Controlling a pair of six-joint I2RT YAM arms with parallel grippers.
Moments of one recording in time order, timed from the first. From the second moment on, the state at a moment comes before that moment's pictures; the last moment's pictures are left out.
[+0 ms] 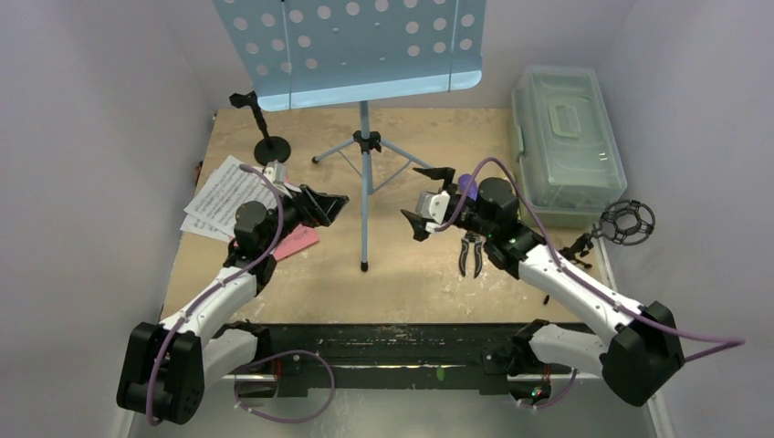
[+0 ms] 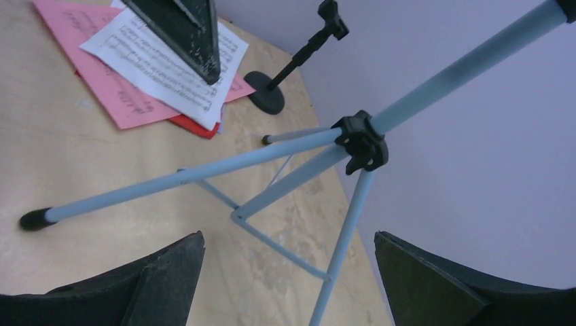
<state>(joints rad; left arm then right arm) -0.23 1.04 0.43 0.60 0.40 -0.64 0.56 1.09 0.78 0.17 -0.50 -0.79</state>
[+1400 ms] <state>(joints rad) -0.25 1.10 0.39 0.66 0.42 -0.67 0.63 1.68 1.07 0.65 -0.31 -0.91</state>
